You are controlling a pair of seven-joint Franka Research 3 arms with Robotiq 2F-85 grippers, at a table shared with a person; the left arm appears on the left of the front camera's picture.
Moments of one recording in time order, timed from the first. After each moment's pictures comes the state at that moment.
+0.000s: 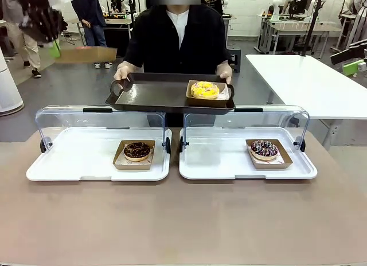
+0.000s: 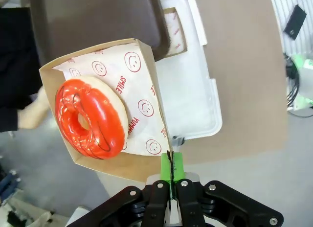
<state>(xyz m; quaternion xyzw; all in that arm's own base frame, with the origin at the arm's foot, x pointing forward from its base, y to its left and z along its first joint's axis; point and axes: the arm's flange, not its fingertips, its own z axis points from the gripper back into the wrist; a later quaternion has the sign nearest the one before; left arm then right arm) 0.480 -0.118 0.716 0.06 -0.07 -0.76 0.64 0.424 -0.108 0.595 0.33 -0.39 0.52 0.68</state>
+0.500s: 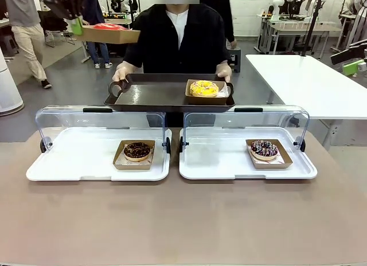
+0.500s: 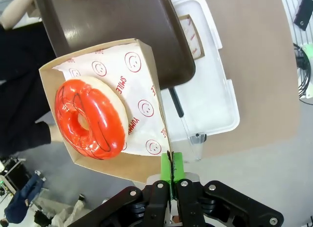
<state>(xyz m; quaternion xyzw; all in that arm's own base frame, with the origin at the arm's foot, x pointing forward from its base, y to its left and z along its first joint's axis) 0.481 -0.200 0.742 0.12 -0.06 -0.79 0.60 0.424 -0.108 0.595 0.33 -0.39 0.52 0.68</state>
